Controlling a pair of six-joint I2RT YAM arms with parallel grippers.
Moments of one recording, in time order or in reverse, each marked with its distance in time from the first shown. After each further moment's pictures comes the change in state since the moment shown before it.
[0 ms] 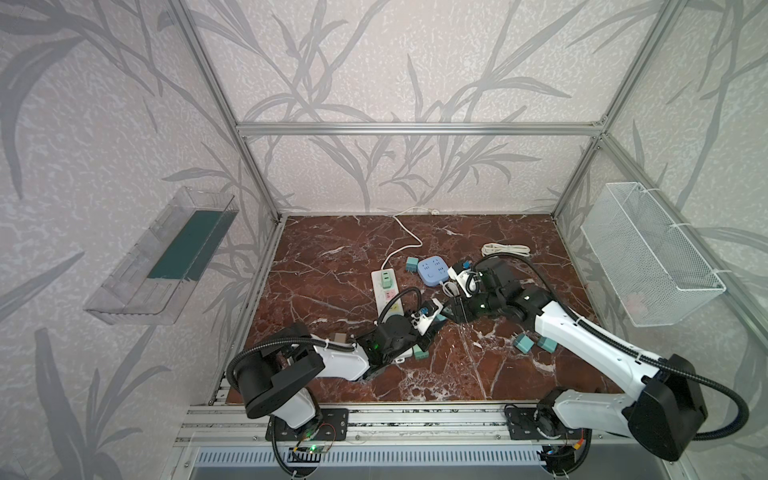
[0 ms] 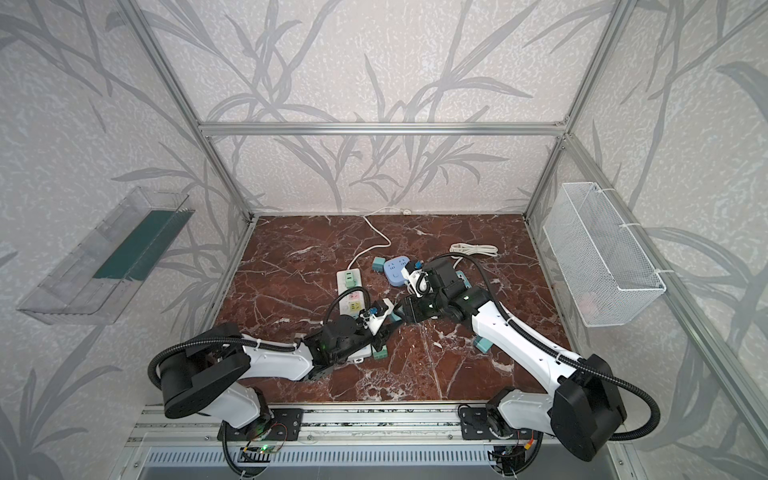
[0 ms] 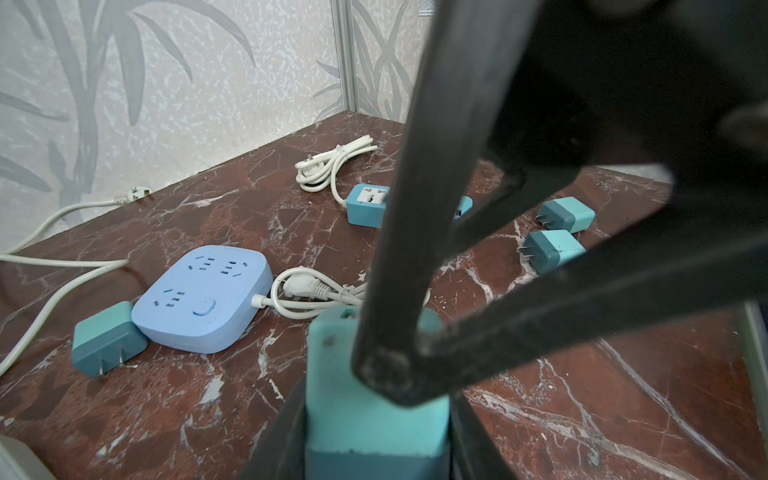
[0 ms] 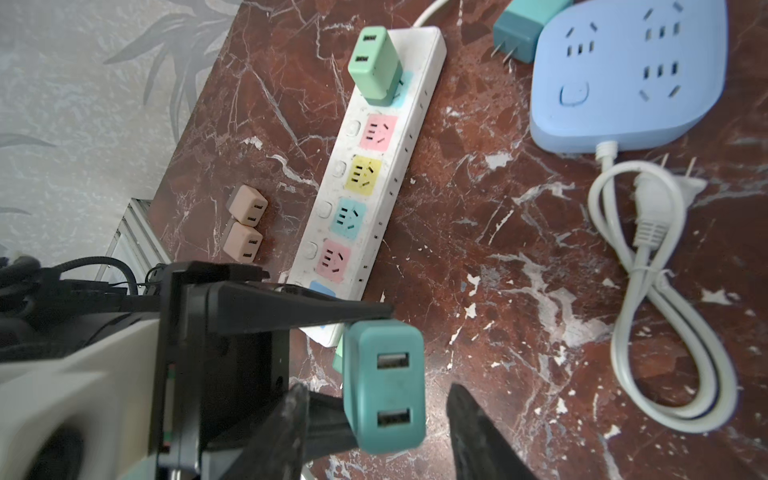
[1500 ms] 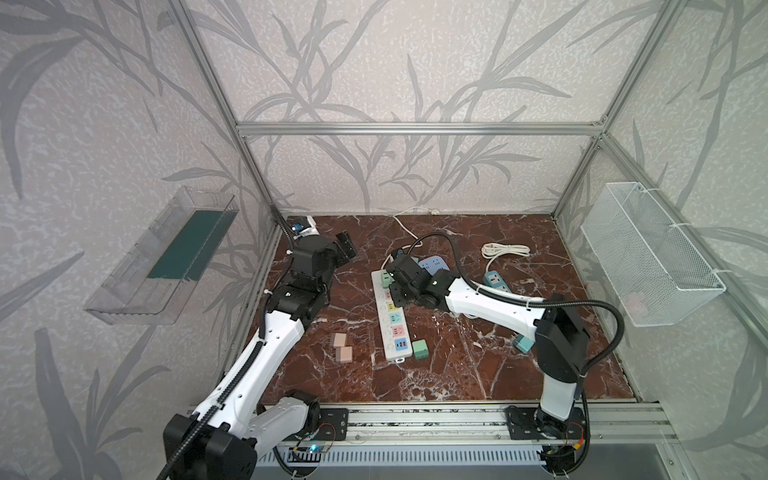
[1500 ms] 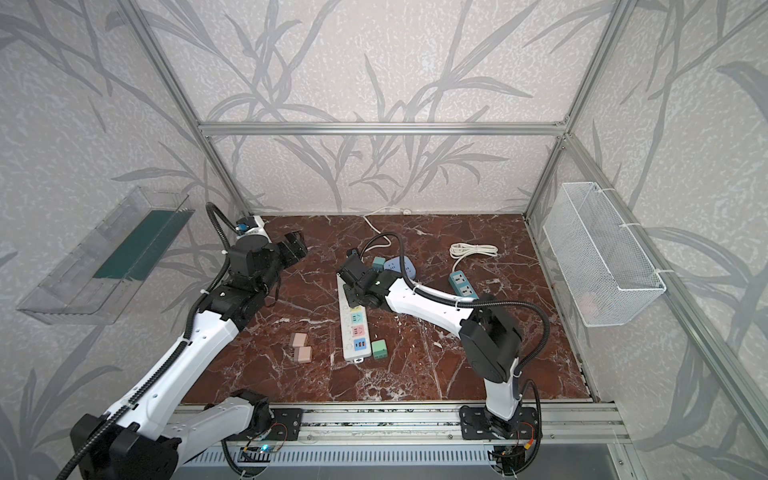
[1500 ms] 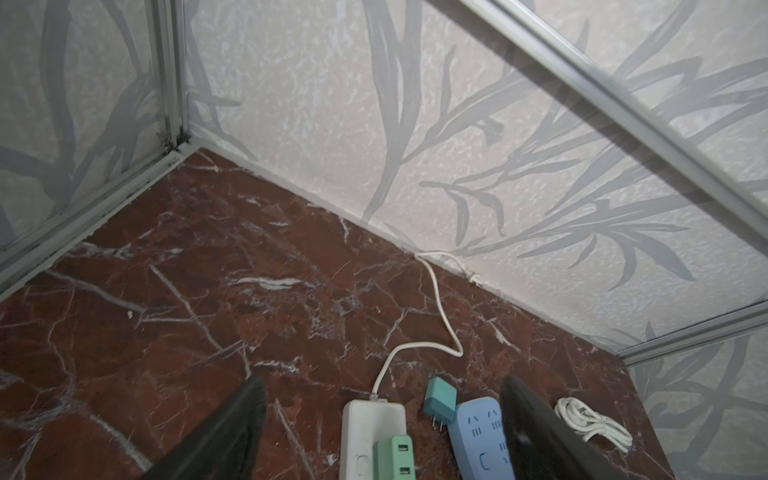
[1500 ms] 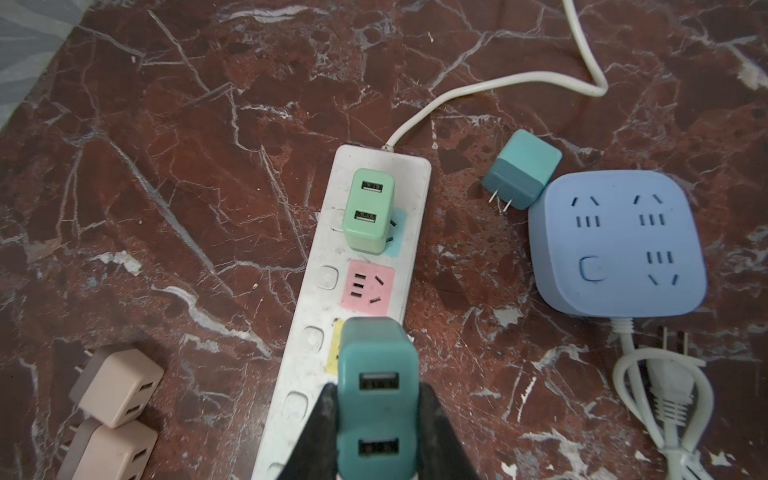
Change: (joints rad) left arm 0.725 -0.478 0.494 -1.124 -0.177 -0.645; right arm 0.340 0.633 0.602 -0.026 0.666 0.191
